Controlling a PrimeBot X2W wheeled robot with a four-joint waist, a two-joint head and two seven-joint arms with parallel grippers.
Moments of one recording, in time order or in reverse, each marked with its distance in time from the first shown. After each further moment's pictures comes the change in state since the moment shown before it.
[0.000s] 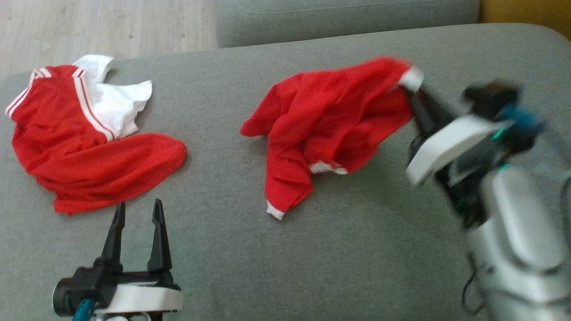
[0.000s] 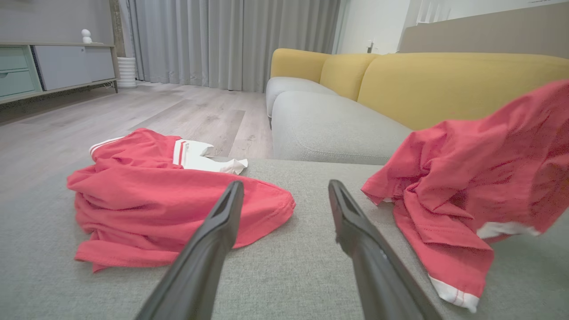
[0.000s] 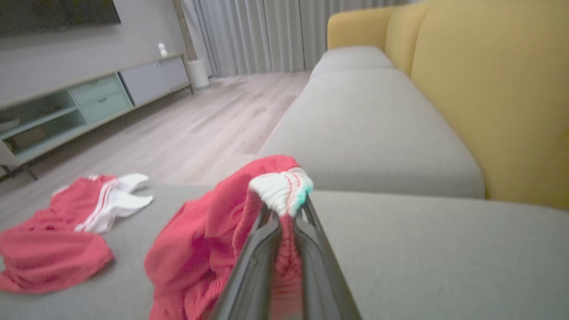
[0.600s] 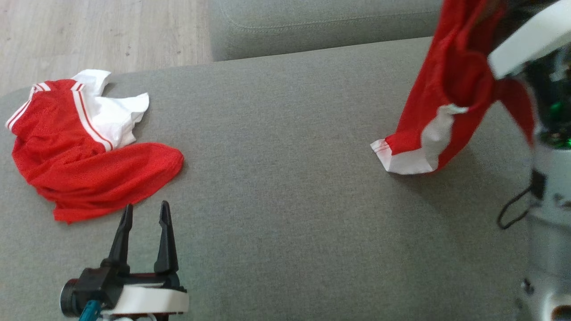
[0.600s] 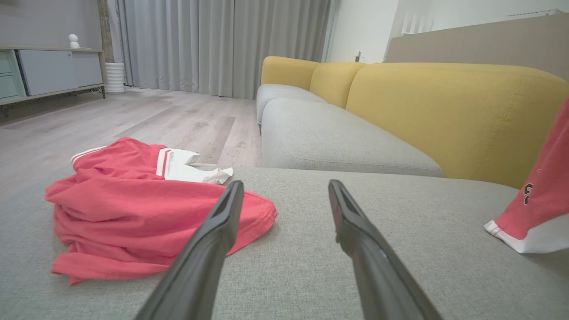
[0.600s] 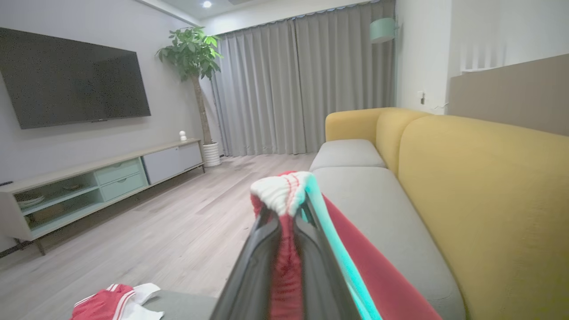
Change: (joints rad) left arm 0.004 0.000 -0.032 0.002 -0.018 0.013 0.000; right arm -0.326 -0.077 -0.149 -0.291 0.202 0.000 0.330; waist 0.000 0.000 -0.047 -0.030
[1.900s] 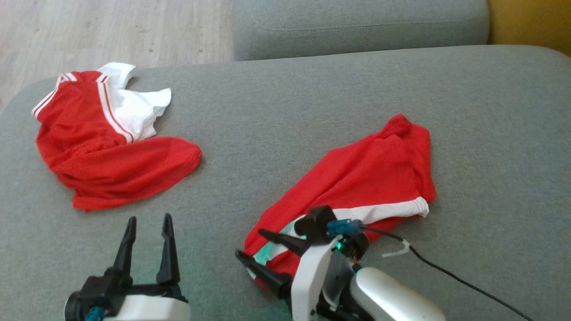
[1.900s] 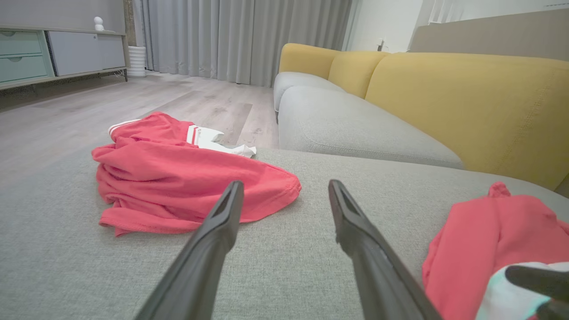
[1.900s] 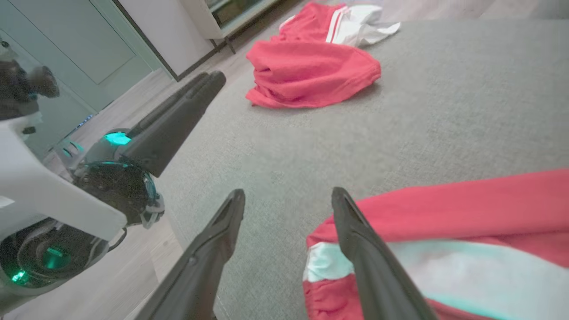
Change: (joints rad) left arm 0.019 0.000 -0.007 0.045 -0.016 -0.002 0.000; right arm 0.369 0.068 0.872 0.399 0.214 0.000 -0.333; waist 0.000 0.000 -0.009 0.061
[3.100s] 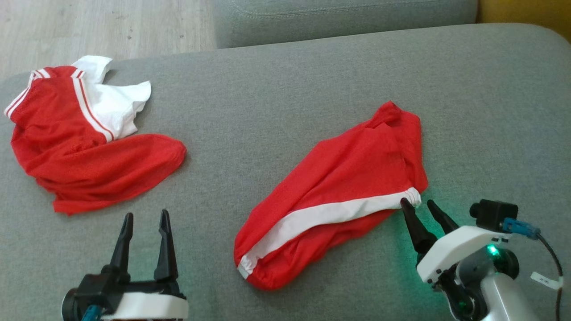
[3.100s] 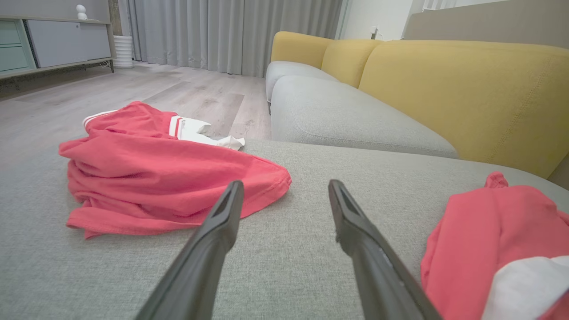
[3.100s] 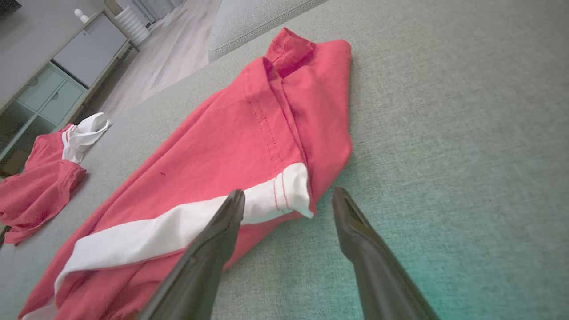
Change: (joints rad) left arm -0.005 0.000 0.009 -0.015 -0.001 -0.002 0.000; right arm 0.275 0.023 -0.821 -0.048 -0.184 0.000 -0.010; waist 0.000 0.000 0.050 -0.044
